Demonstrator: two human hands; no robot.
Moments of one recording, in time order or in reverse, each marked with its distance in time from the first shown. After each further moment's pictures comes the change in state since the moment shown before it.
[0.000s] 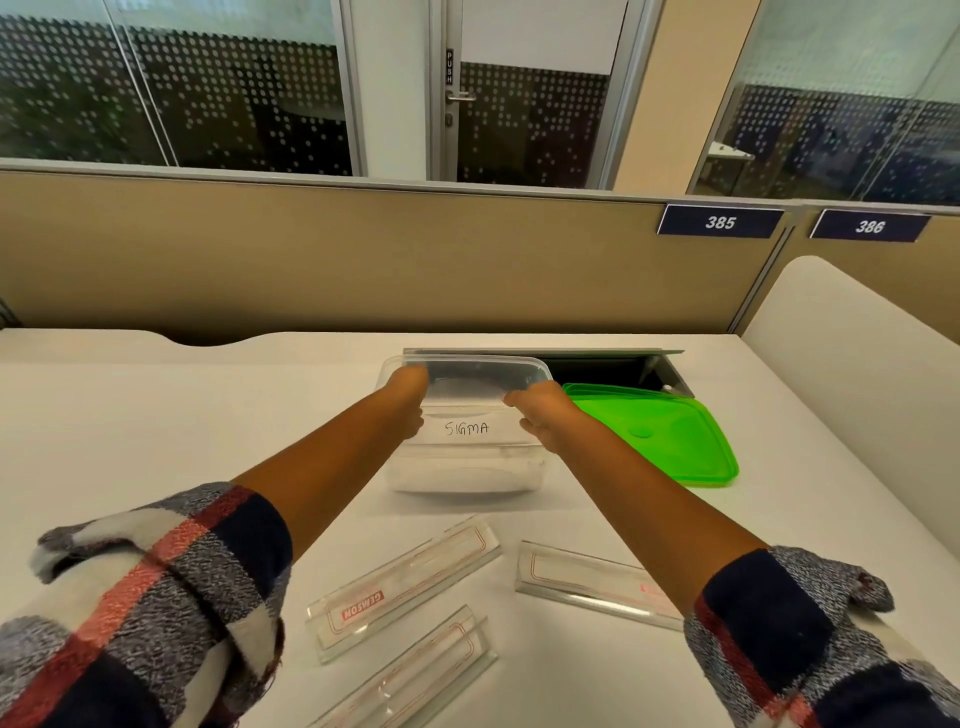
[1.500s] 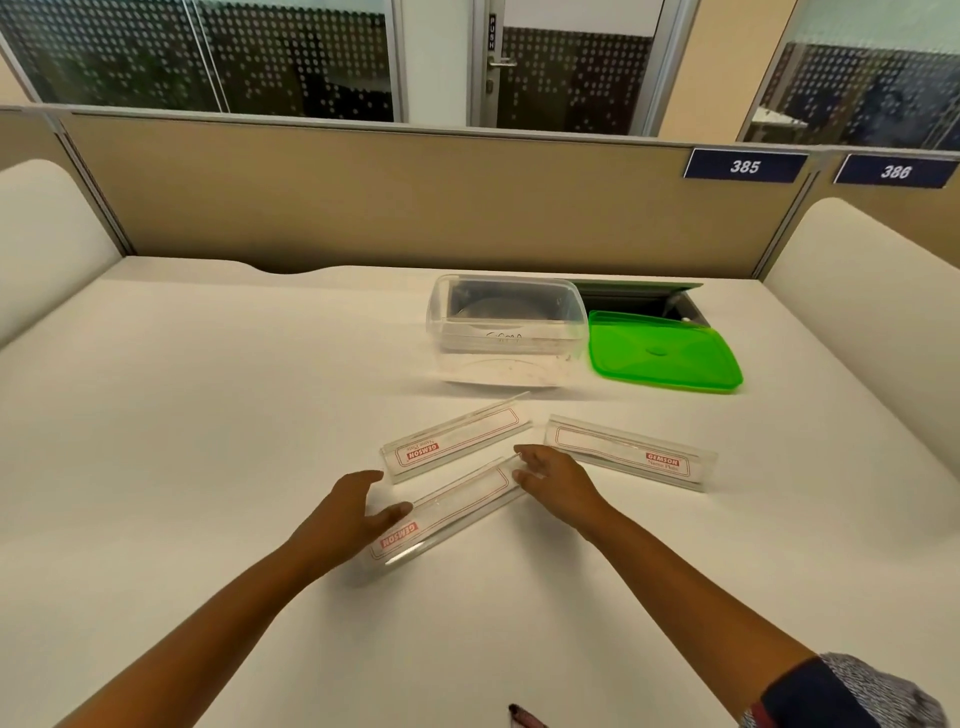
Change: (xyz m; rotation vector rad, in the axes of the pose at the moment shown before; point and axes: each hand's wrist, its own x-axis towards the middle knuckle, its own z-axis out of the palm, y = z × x) left_hand -0.137 -0.143 -0.225 1.348 -0.057 0.297; right_hand -0.145 0.183 -0.001 -0.456 -0.223 -0.332
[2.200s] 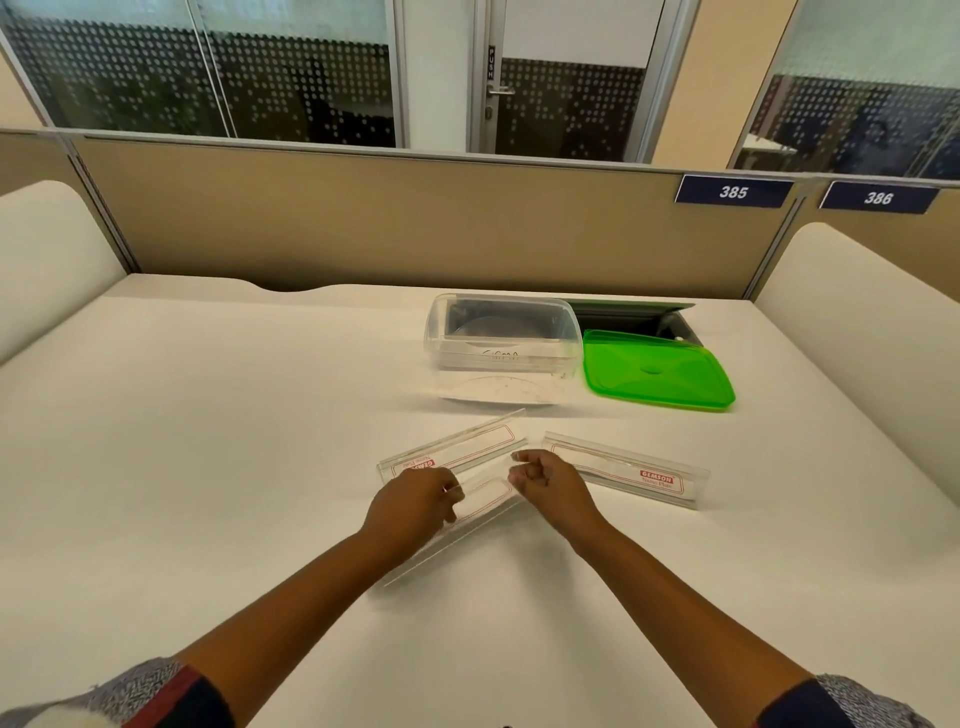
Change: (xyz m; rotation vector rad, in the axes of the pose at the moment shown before) left_hand 0.010 0.069 0.022 0.104 0.048 0.235; right_hand -0.003 -0.005 -0.001 0.244 0.113 -0.051
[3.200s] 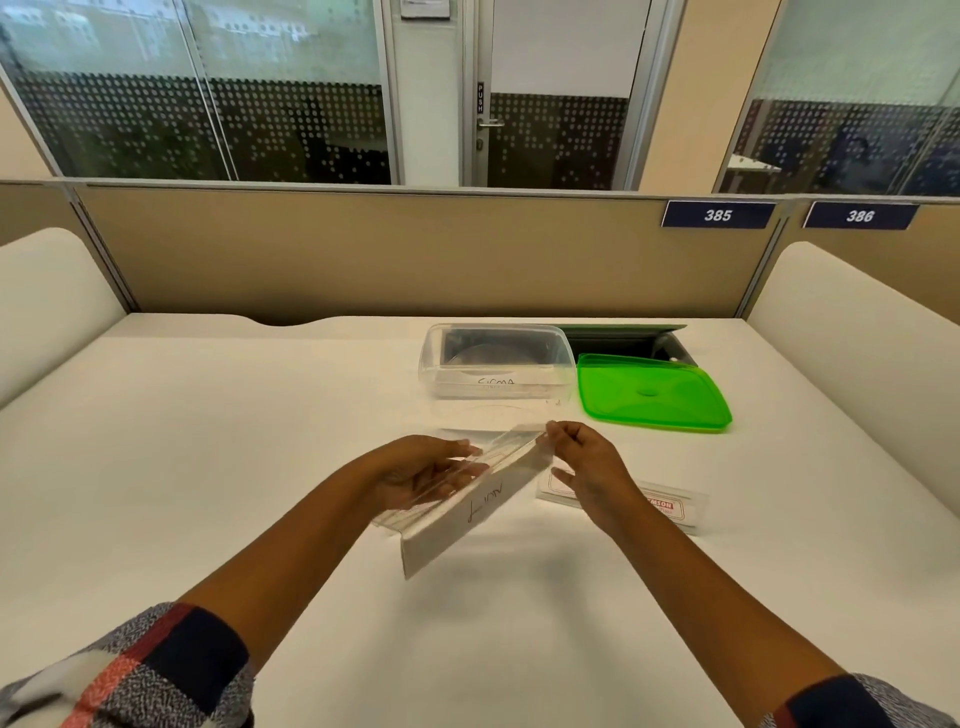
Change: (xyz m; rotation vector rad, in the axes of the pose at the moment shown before) left_hand 0.046 0.033 -0.064 -0.985 -0.395 -0.355; right_hand 0.032 -0.036 -0.042 0.495 0.088 0.089
